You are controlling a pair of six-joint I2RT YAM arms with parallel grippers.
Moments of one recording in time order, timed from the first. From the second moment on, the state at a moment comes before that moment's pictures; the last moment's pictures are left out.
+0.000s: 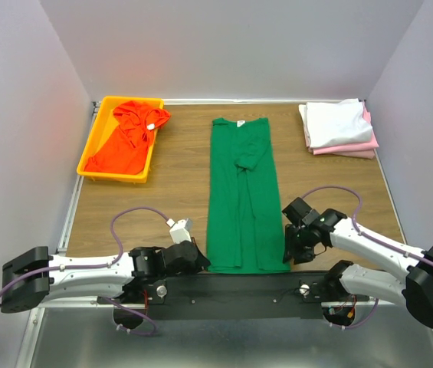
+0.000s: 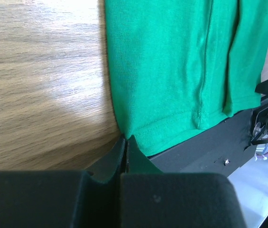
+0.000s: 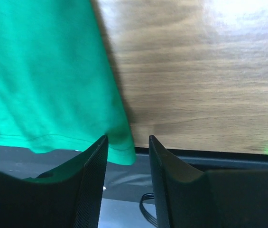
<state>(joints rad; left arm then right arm) -1.28 0.85 0.19 -0.12 -0.30 -1.31 0.68 1.07 0.53 -0.84 -0.05 0.82</state>
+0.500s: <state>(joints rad) -1.28 0.90 0.20 -0.11 -0.30 -1.31 0.70 1.07 0.47 -0.80 -0.15 0.81</state>
